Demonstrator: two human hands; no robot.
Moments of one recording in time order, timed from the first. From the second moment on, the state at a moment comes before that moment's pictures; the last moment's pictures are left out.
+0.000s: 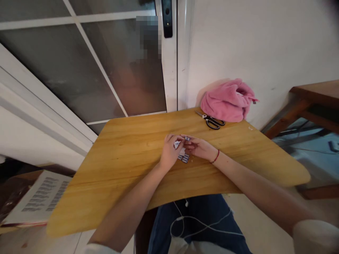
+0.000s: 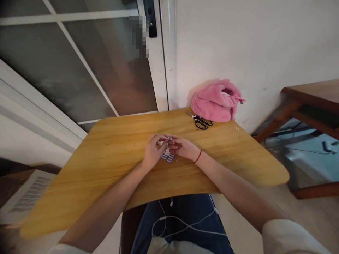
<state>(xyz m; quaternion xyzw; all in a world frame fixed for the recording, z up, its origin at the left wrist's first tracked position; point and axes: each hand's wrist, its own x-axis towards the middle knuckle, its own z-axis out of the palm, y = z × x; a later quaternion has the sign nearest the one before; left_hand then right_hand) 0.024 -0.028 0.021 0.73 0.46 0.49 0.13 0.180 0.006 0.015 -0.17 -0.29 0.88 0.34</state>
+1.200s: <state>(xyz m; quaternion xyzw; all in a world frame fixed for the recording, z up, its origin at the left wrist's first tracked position) 0.008 -0.004 0.009 0.50 0.43 0.59 0.46 0.182 0.011 0.004 -0.46 -0.83 0.15 0.26</state>
